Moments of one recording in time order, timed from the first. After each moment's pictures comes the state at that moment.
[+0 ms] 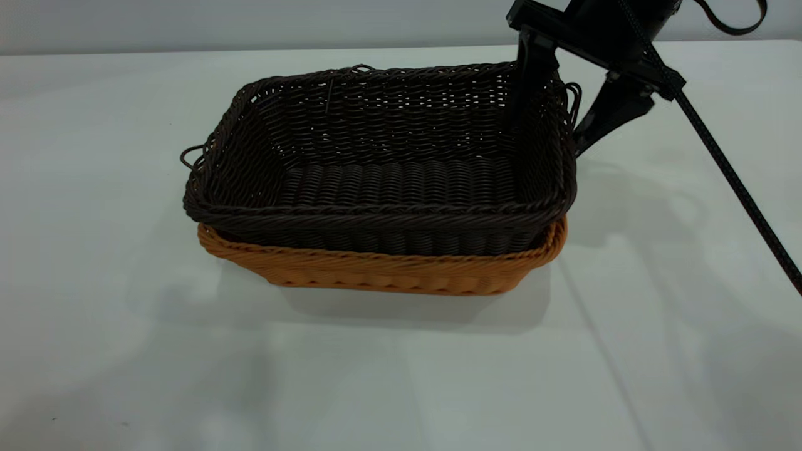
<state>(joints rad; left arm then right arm) -0.50 1.28 -1.44 -0.18 1.05 0.92 0.23 2.22 -1.51 0.62 0.99 -0.15</state>
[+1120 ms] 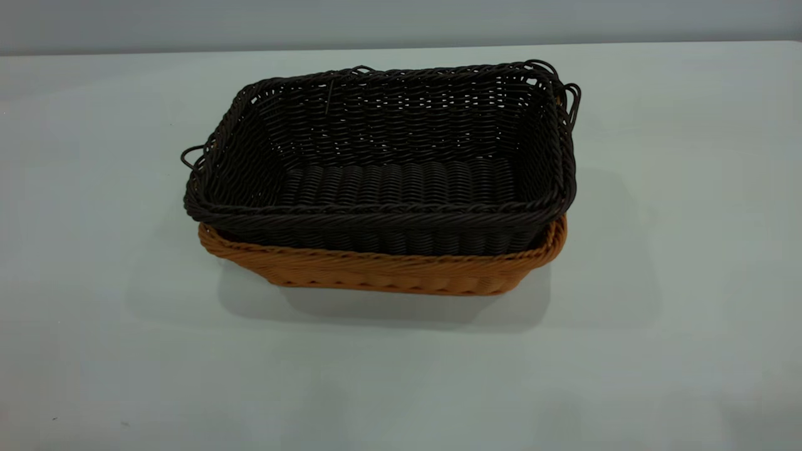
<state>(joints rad) -0.50 0.78 -1.42 0.13 1.17 0.17 0.23 0.84 -1.24 0.08 1.26 -0.03</state>
